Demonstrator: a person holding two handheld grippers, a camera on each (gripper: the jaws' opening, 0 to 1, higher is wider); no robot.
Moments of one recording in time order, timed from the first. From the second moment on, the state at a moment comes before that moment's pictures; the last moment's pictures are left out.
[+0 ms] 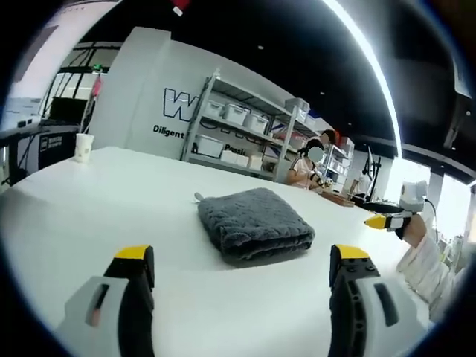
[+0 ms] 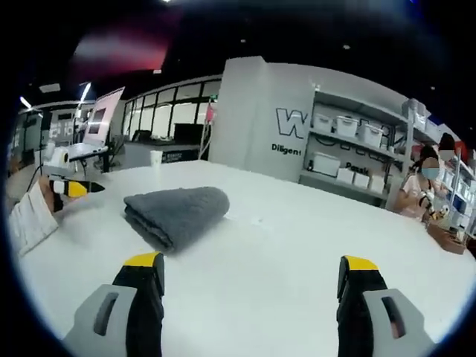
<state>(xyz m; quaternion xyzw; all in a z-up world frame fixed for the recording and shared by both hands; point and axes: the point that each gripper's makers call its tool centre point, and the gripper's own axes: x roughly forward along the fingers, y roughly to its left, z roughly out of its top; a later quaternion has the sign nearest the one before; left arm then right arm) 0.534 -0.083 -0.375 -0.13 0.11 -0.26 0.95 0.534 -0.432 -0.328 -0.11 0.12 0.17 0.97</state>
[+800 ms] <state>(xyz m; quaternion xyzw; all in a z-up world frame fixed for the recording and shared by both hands) 0.537 -0.063 -0.381 -0.11 0.12 -0.23 0.96 0.562 -0.232 -0.278 -0.30 0.07 0.33 0.89</state>
